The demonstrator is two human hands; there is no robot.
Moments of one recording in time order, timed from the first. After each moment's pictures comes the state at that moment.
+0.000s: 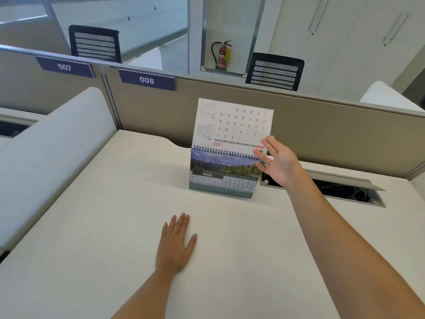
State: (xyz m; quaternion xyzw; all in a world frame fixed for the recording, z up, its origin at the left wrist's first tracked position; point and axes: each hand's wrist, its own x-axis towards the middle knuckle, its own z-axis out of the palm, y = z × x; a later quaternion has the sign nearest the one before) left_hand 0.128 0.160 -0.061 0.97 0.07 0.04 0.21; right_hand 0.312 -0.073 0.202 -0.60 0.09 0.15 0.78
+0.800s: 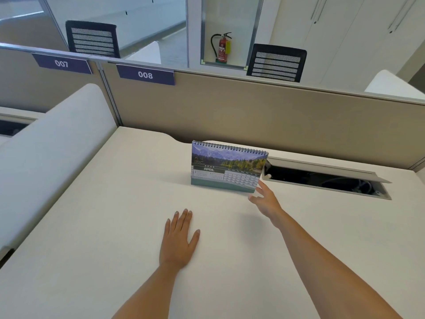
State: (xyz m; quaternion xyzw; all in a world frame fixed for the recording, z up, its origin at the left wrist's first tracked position) left_hand 0.129 0.159 -0.060 0.97 0.07 0.05 0.21; right_hand 0.272 -0.082 0.065 -0.81 0.09 0.19 0.54
